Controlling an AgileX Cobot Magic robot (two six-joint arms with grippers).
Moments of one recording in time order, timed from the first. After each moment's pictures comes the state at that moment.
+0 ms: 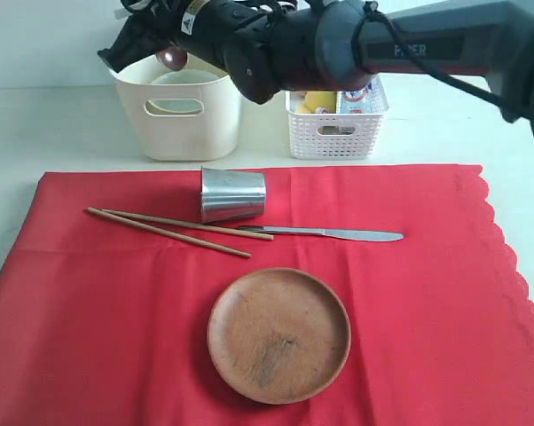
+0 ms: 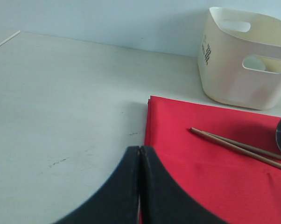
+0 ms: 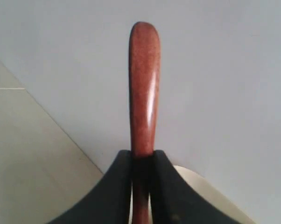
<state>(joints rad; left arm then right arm) -0.01 0.01 0.00 0.12 0.37 -0.24 0.69 2.22 -1.69 -0.07 -0.38 -0.29</state>
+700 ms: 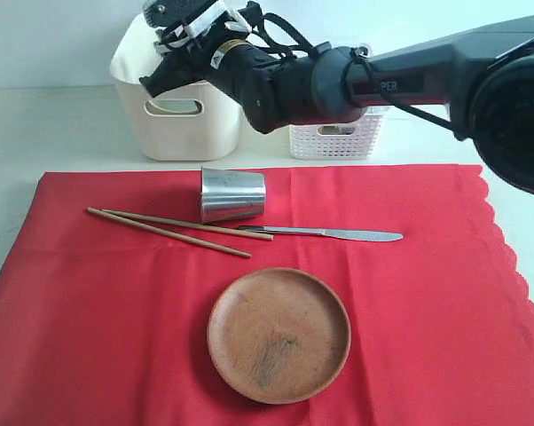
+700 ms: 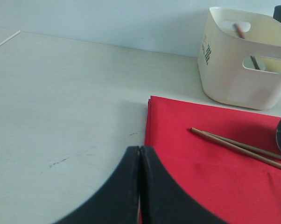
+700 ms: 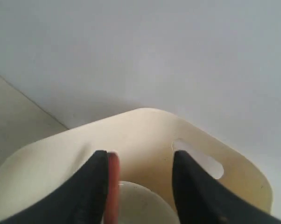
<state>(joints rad) -0.01 0.01 0.00 0.12 0.37 -0.24 0.65 2.33 -1.69 0.14 -0.45 -0.40</state>
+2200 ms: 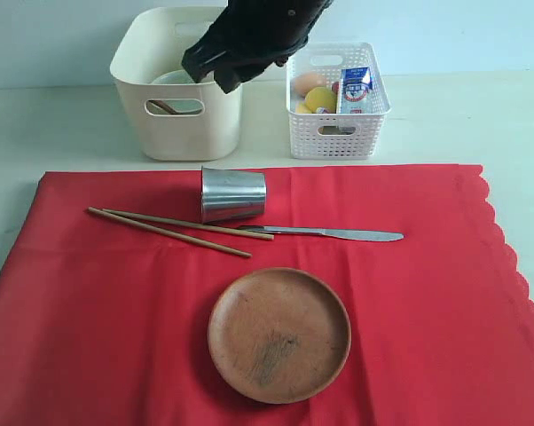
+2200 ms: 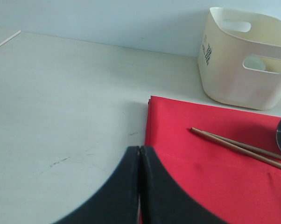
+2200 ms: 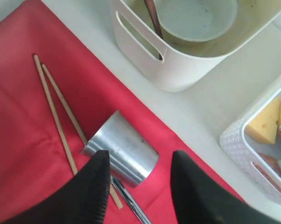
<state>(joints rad) -0.01 0.01 0.00 0.12 0.37 -0.24 0.65 1.89 -1.69 0.05 0.87 -0.15</state>
